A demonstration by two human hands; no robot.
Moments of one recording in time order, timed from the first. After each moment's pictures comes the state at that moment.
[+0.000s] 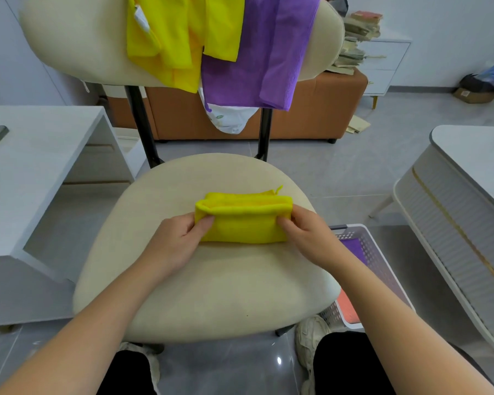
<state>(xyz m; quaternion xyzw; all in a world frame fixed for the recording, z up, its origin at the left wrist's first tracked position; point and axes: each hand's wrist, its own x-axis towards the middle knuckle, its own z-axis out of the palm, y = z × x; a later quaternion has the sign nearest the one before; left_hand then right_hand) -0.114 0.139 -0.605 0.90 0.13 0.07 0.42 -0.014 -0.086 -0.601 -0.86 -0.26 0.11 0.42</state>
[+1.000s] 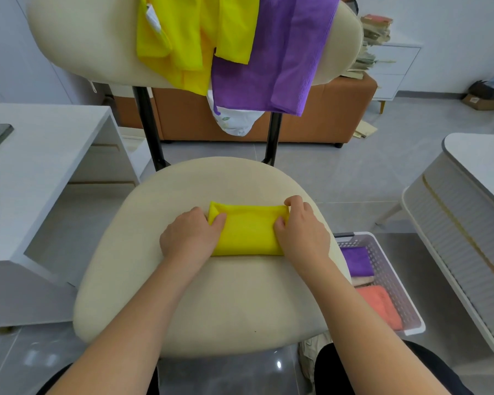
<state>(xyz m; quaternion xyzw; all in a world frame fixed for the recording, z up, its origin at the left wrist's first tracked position) -0.074 0.127 -0.608 0.93 0.33 0.02 0.19 -0.007 -0.036 -0.609 -0.97 -0.09 0.00 0.22</state>
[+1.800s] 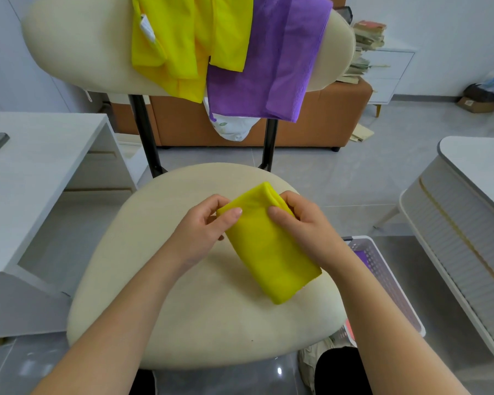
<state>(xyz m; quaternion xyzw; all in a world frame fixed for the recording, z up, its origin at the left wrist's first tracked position) -0.079 0.125 -0.585 0.75 0.04 0.08 0.65 -0.003 -0.060 -0.570 -0.80 -0.27 0.15 0.52</state>
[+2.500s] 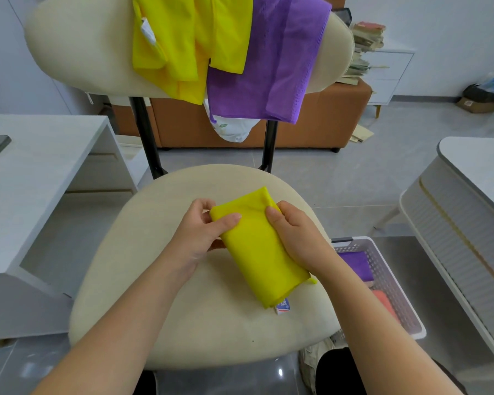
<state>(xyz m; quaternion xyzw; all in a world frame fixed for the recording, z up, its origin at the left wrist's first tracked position) -0.075 0.116 -0.587 0.62 0.19 0.08 0.76 -0.010 -0.047 -0.578 -0.84 -0.21 0.15 0.48</state>
